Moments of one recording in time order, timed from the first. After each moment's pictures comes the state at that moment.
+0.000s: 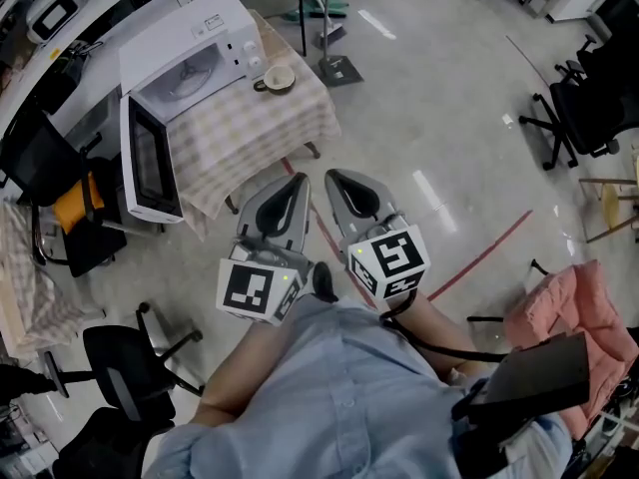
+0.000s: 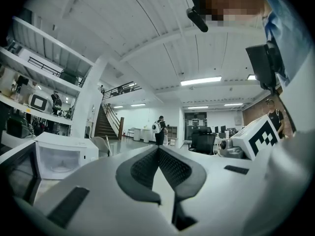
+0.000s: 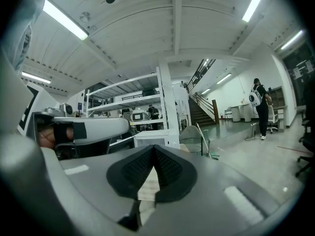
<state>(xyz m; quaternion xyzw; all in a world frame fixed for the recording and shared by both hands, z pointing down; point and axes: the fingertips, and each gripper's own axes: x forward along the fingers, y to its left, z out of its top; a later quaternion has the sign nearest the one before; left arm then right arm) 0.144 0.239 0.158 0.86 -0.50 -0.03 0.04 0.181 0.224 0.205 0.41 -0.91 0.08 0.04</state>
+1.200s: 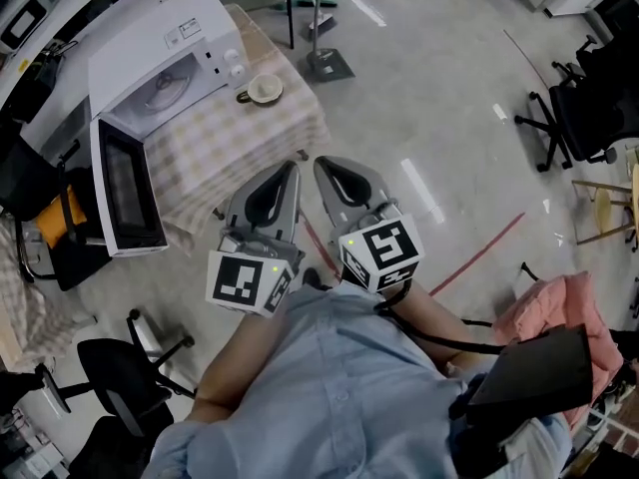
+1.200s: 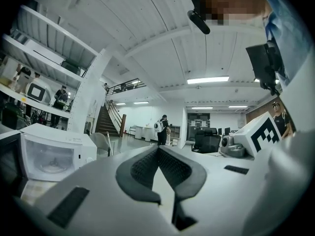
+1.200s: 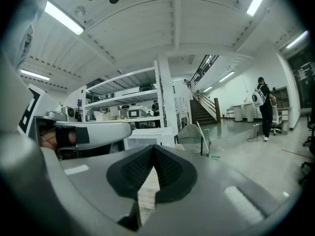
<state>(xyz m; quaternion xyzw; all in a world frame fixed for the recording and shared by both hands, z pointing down) 0.135 0.120 0.176 0.86 -0.51 -0.03 0.07 0.172 0.108 0.215 0.40 -0.91 0.08 0.06</state>
